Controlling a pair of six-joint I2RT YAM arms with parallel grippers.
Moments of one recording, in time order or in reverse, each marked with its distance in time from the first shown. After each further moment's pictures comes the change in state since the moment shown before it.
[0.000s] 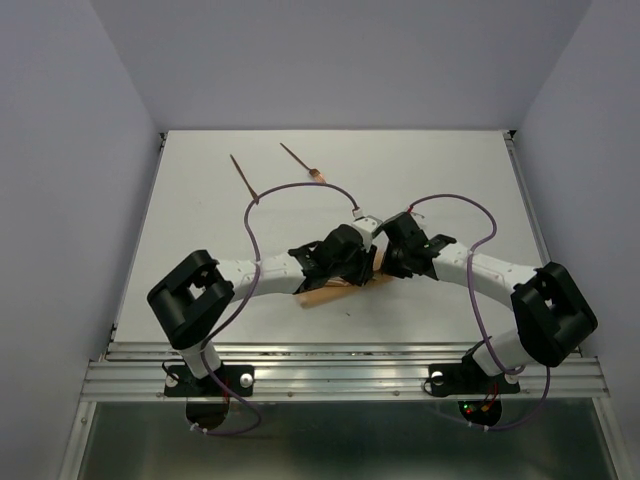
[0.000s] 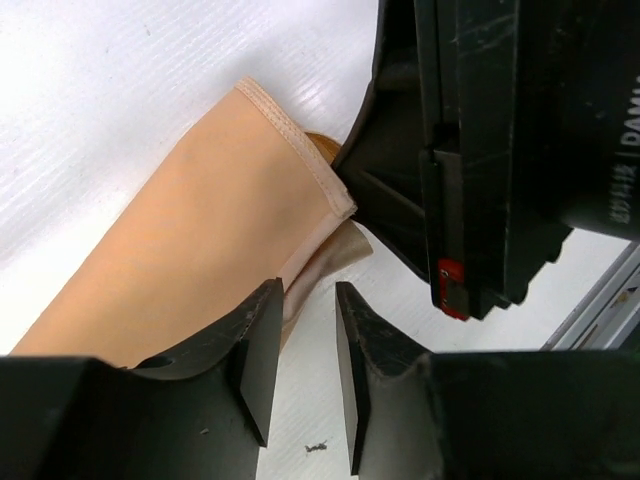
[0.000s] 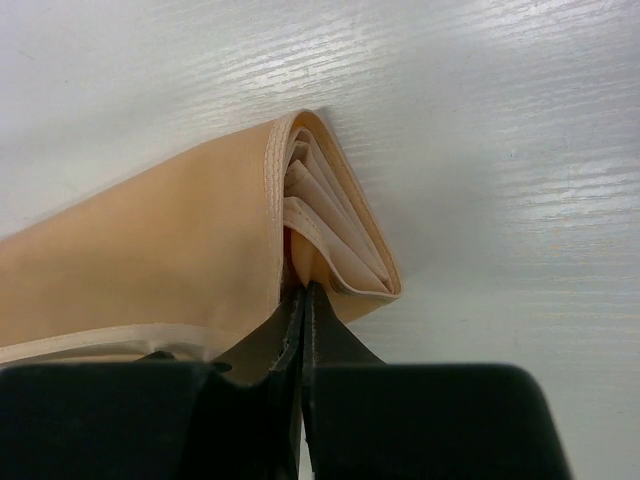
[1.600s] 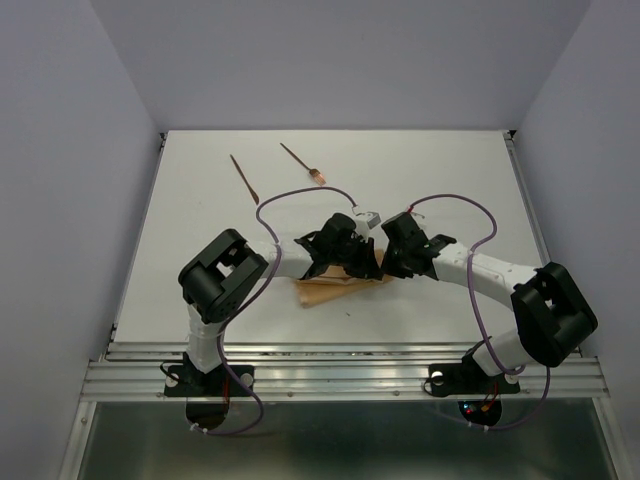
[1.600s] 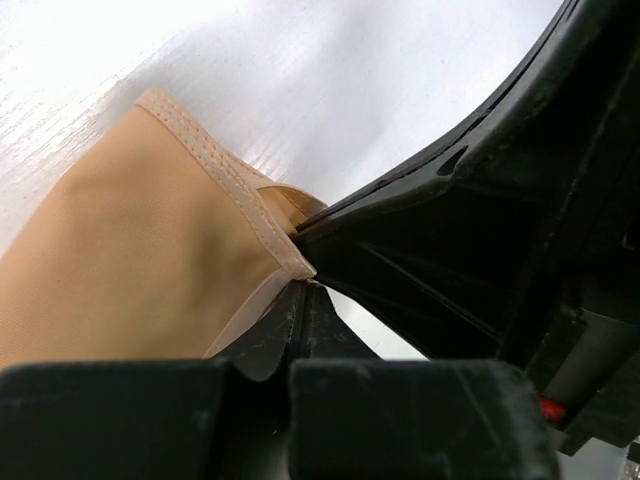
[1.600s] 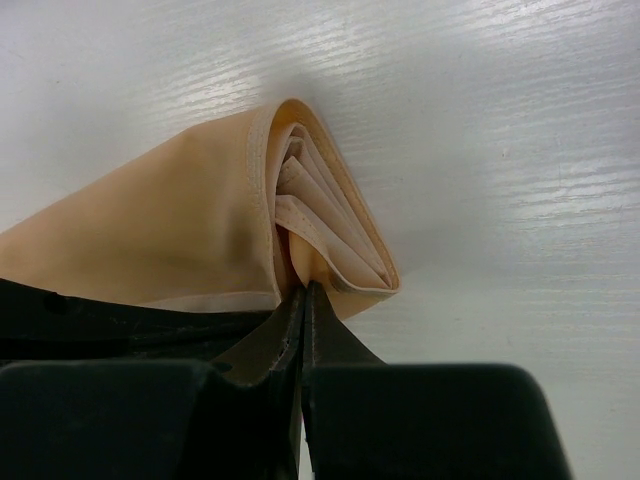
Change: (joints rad) left arm 0.131 0.215 0.045 0.214 0.420 -0.190; right arm 0.000 -0.001 0.000 -0.006 0.007 -0.003
